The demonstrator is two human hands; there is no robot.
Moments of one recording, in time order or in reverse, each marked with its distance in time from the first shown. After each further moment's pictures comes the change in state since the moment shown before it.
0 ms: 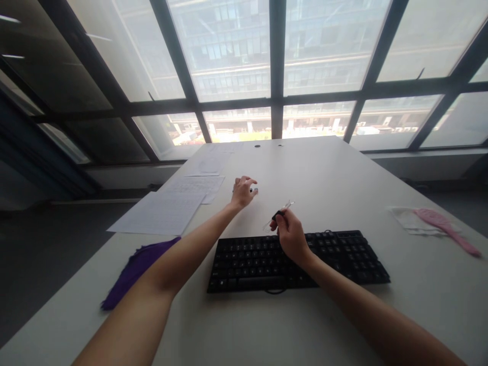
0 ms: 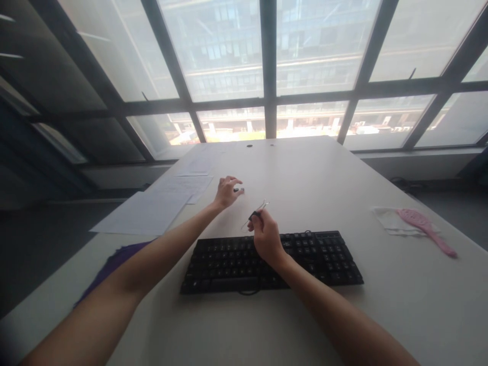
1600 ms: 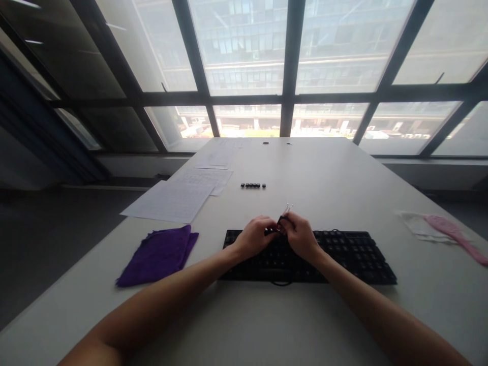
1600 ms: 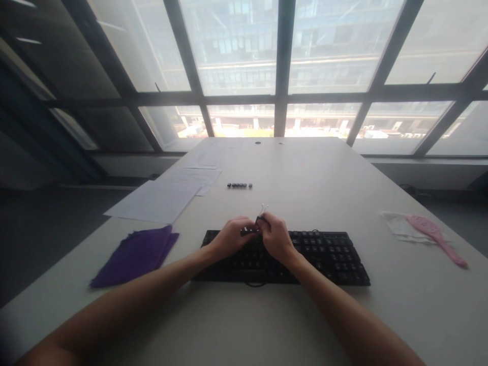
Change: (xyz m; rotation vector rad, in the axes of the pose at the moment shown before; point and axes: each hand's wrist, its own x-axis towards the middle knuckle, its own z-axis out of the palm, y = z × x) left_hand -0.145 0.082 -0.060 -0.487 -0.269 0.145; right_hand -0.007 -0.003 -0.012 -0.220 -0.196 -0.043
